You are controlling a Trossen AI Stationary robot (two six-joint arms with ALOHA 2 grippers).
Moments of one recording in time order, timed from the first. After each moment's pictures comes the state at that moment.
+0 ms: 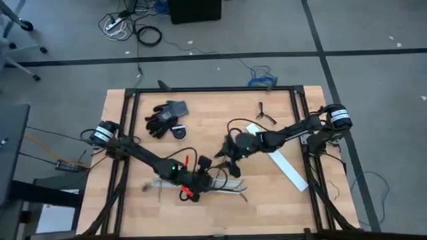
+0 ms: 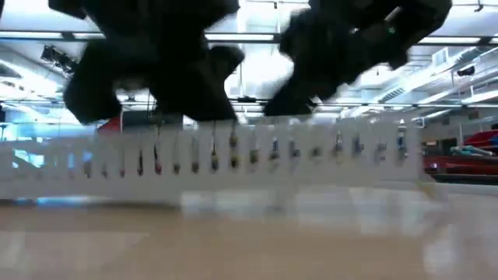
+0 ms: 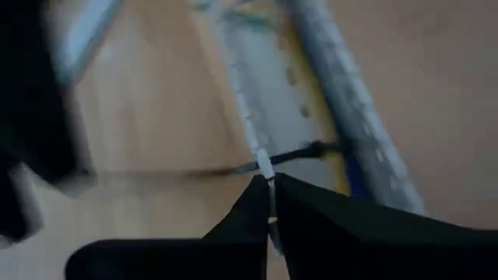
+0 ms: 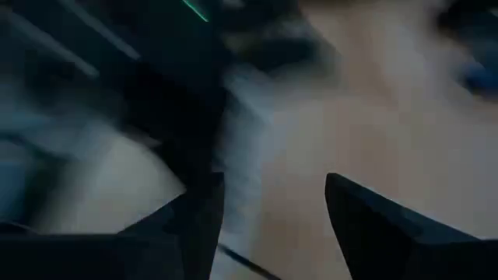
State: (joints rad) left arm -0.42 1.82 1.05 -0.11 -0.39 0.21; right arm 0.10 1.67 0.82 0.50 -0.18 0.26
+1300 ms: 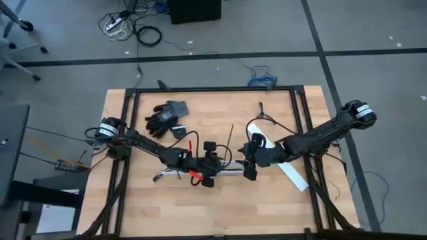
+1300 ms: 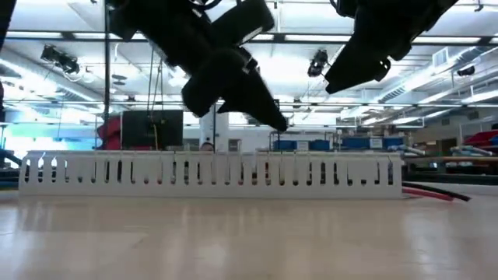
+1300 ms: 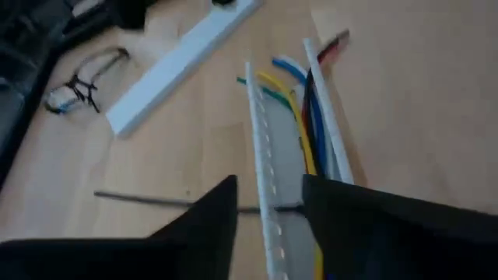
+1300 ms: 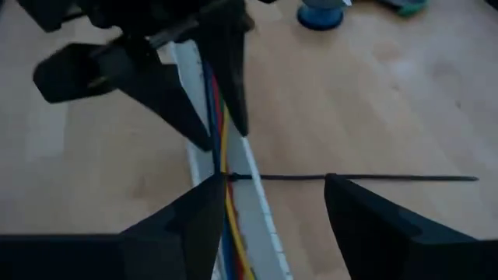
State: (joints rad) left arm -0.28 1.83 1.09 0.08 -0.44 0.17; right arm 0.37 1.34 0.82 -0.19 0.47 0.44
